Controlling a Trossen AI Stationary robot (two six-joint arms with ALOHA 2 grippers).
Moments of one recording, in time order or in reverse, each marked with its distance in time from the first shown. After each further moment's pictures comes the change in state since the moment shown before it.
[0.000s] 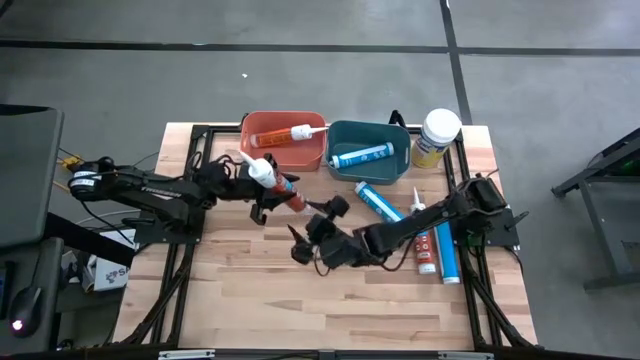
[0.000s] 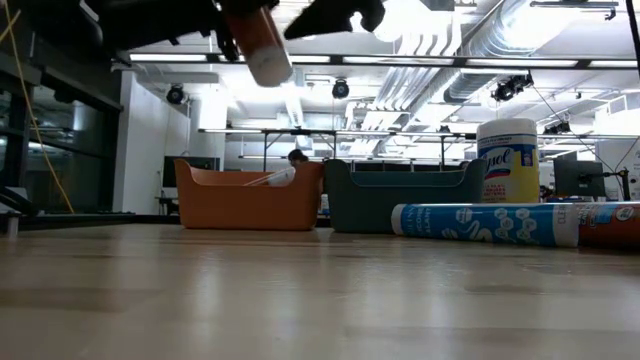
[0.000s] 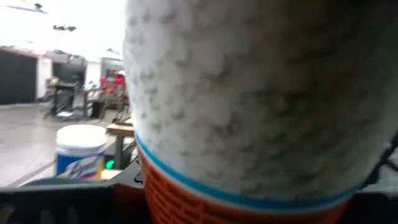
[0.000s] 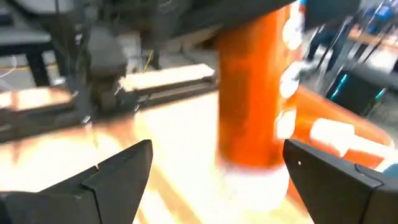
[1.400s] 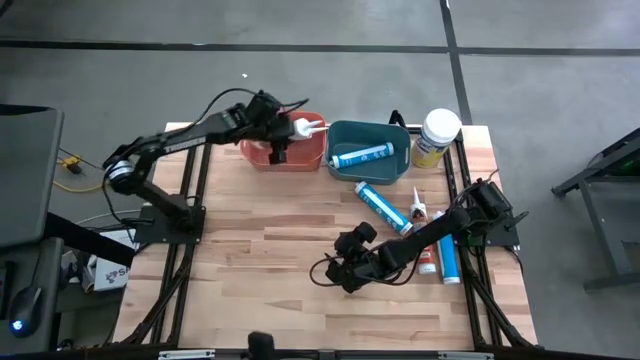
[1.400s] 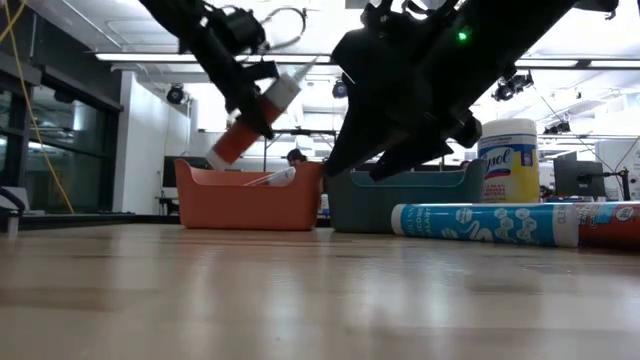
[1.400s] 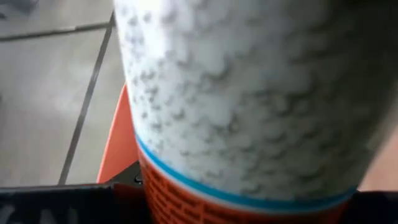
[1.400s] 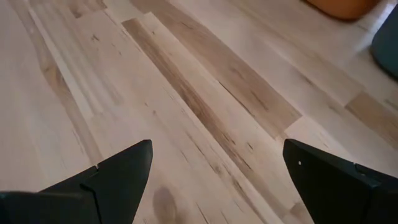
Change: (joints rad) left arm 0.505 0.326 0.724 -1.483 -0.124 0.741; right arm 0.095 -0.010 -0.307 -0.296 -0.208 0.606
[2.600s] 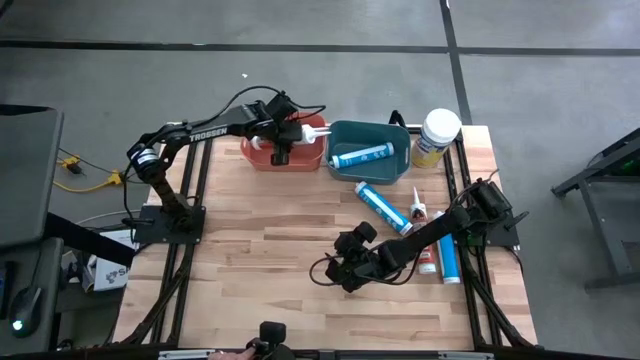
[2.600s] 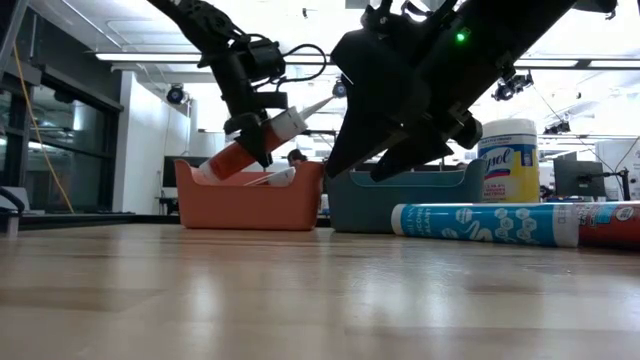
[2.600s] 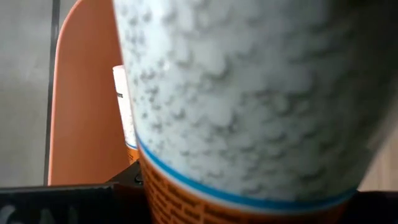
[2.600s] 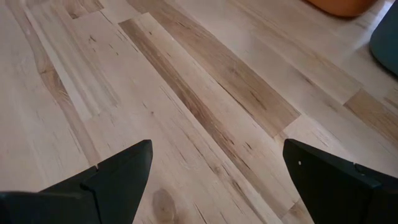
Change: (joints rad) left arm 0.014 0.196 0.147 -0.204 -0.047 0.094; right arm 0.000 0.000 0.000 -0.004 0.000 0.017
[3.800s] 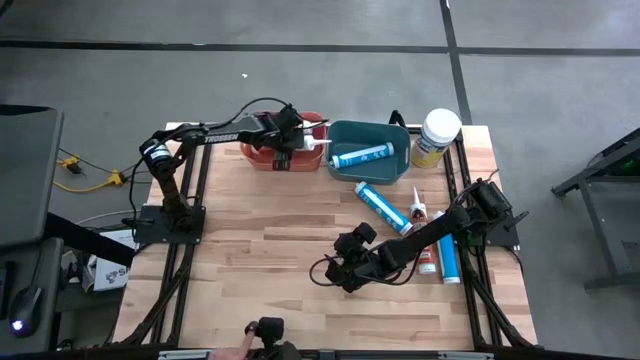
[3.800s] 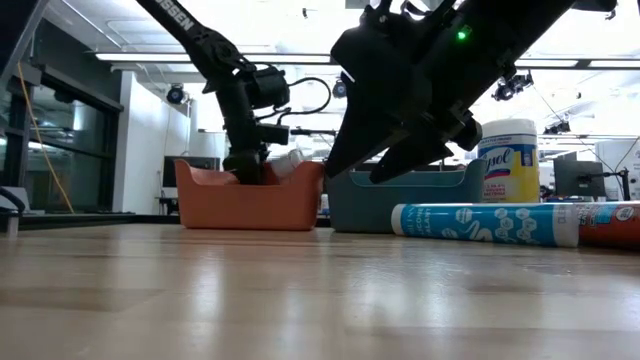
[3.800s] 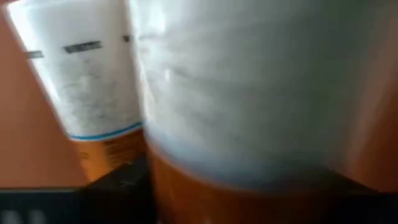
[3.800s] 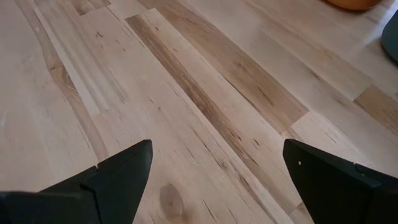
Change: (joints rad) left arm -0.009 0.098 -0.090 0.135 -0.163 0.004; right arm 0.002 0.000 0.001 0.008 -0.026 0.000
